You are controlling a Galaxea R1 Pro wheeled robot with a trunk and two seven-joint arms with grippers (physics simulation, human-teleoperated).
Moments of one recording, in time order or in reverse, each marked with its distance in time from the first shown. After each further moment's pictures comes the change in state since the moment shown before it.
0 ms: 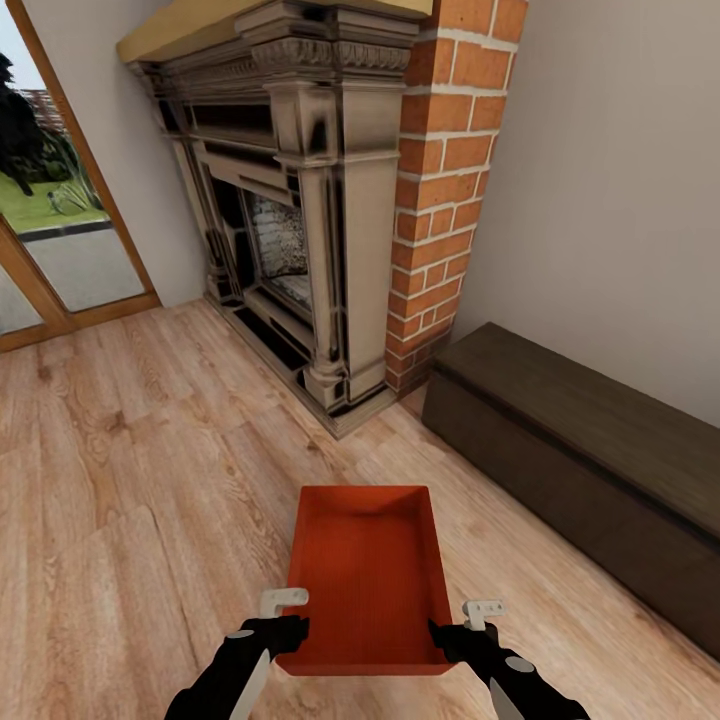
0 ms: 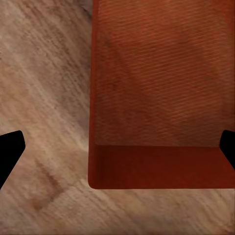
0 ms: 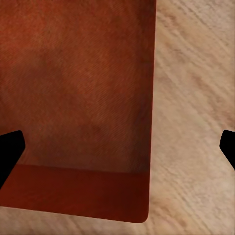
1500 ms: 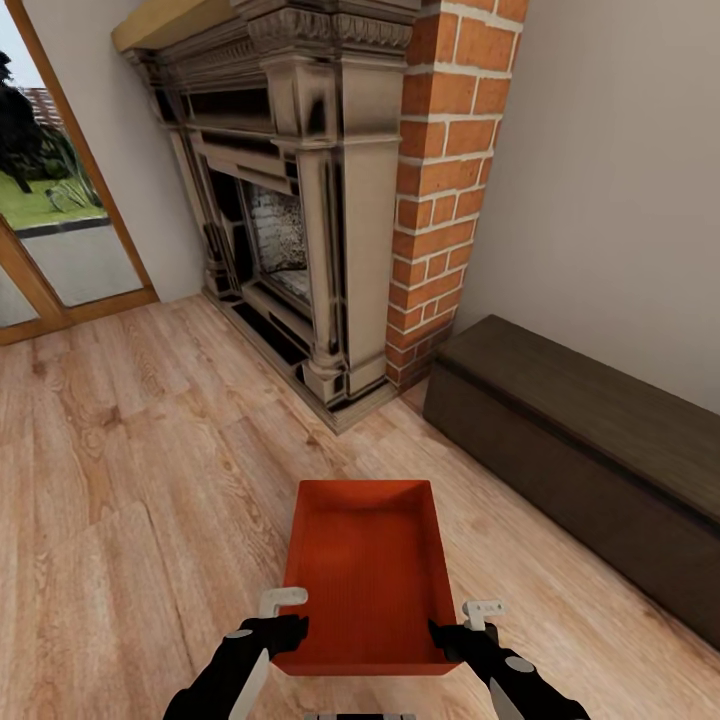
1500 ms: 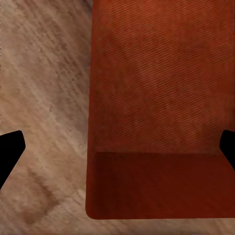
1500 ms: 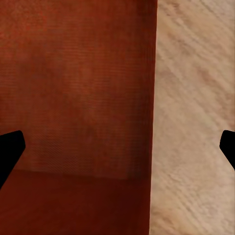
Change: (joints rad) left arm 0.000 0.003 0.001 -0.001 0.008 -0.003 -0.001; right arm 0.000 0.000 0.000 0.000 0.000 -0.001 0.001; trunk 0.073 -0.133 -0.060
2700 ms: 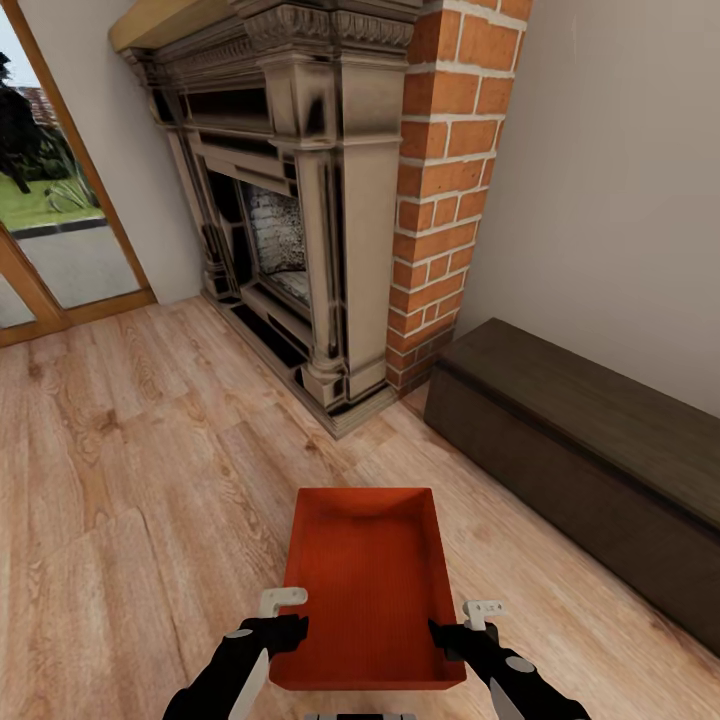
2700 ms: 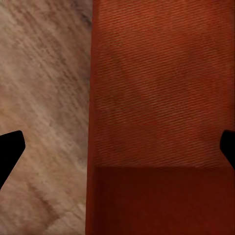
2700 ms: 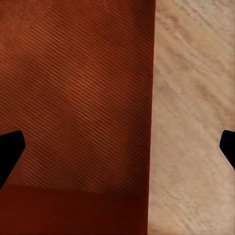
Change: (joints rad) left arm 0.000 0.001 0.000 -0.002 -0.004 0.002 -0.002; right arm 0.000 -0.001 0.000 0.000 0.000 -0.002 -0.001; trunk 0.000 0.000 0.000
